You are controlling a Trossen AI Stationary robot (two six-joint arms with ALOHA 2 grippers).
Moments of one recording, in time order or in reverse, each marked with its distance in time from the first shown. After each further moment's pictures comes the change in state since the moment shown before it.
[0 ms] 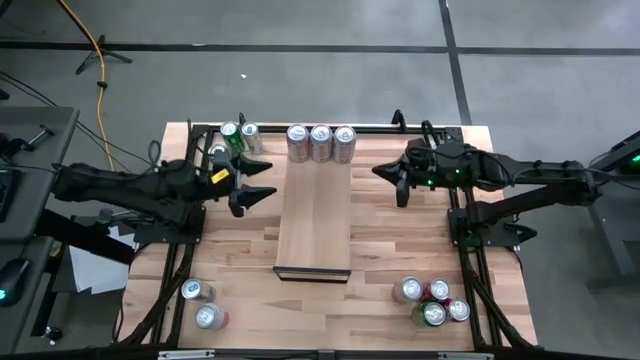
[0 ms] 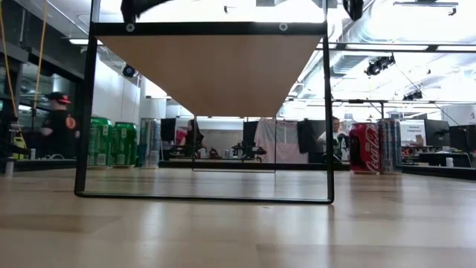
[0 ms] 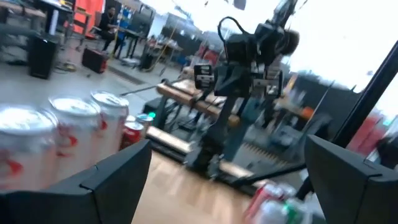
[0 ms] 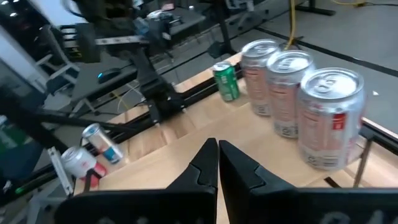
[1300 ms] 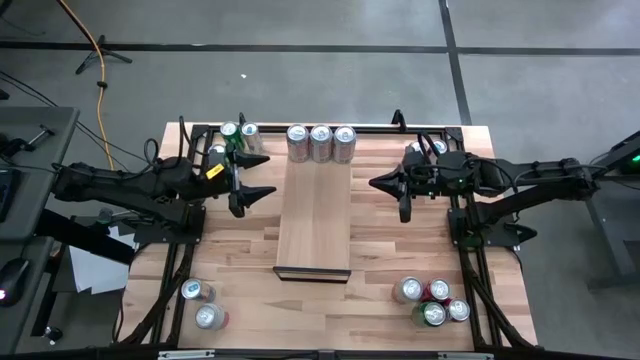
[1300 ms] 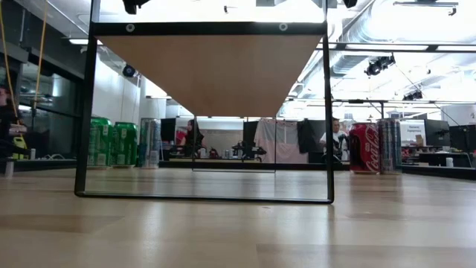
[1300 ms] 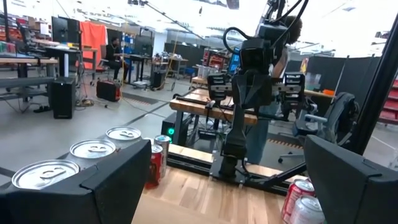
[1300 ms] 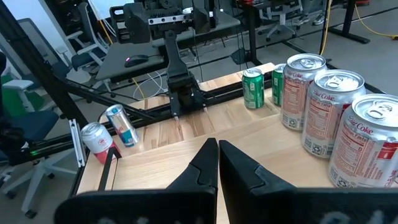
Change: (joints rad) left arm -0.002 -0.001 0.070 -0.058 -0.023 0.261; right arm 0.097 0.014 -0.001 0.056 -0.005 -0.147
